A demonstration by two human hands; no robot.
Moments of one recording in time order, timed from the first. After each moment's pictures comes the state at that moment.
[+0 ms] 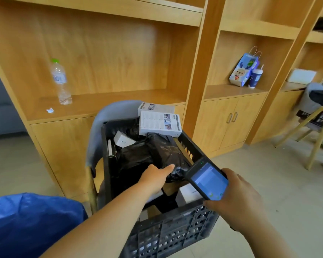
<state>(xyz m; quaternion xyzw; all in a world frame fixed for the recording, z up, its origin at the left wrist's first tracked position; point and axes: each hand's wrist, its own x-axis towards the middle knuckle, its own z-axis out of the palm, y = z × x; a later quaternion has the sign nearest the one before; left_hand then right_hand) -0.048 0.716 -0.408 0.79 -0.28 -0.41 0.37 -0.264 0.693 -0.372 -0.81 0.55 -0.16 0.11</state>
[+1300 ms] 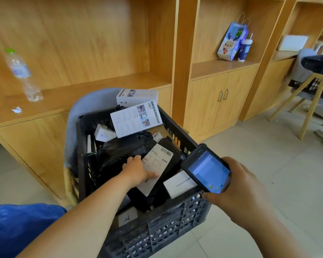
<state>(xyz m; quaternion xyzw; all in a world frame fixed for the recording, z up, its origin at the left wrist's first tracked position) -0.013 0.674 -0.459 0.85 -0.43 -0.28 0.14 -0.291 0.678 -0.387 -0.79 0.56 -0.21 0.15</state>
